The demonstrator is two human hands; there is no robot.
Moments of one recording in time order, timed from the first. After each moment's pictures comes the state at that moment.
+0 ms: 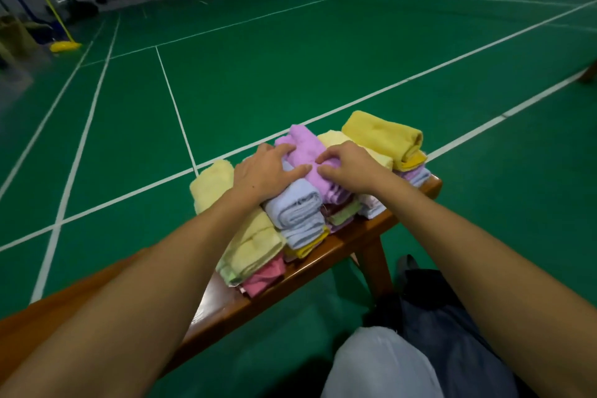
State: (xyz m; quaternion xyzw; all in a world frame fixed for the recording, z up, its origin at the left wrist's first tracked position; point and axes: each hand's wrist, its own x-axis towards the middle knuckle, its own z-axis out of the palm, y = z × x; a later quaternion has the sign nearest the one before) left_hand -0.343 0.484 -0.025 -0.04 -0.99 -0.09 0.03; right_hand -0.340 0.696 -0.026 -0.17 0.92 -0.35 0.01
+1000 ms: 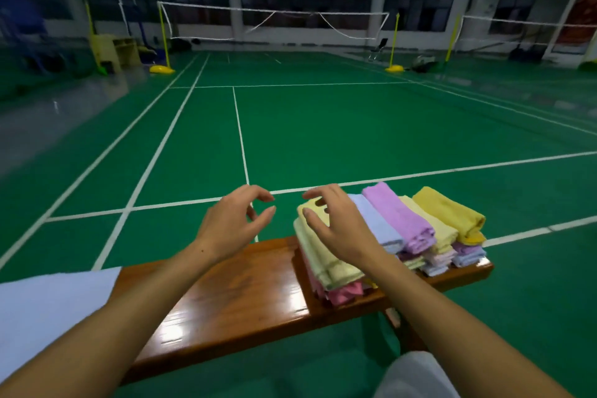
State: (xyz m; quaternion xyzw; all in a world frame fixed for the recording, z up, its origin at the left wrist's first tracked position) left_hand -0.121 0.276 0.058 -0.05 -0.93 -0.26 0.24; right_hand -0.184 0.514 0.054 -0.34 0.86 -0.37 -0.12
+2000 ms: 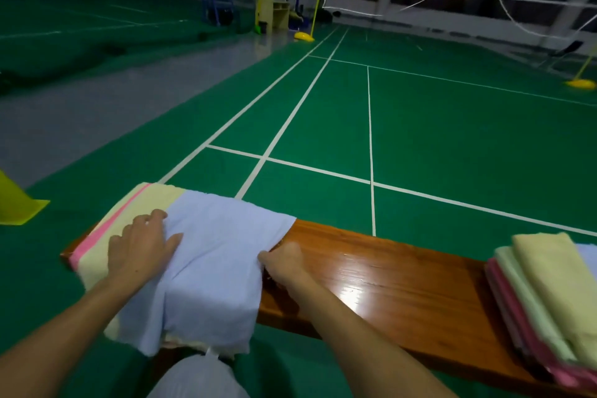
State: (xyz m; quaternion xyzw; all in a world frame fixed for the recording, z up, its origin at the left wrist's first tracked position) left_hand 0.178 -0.118 -0.107 0.50 -0.86 -0.05 0.11; right_hand -0.007 0.093 -0.090 -0.20 0.83 -0.42 0.32
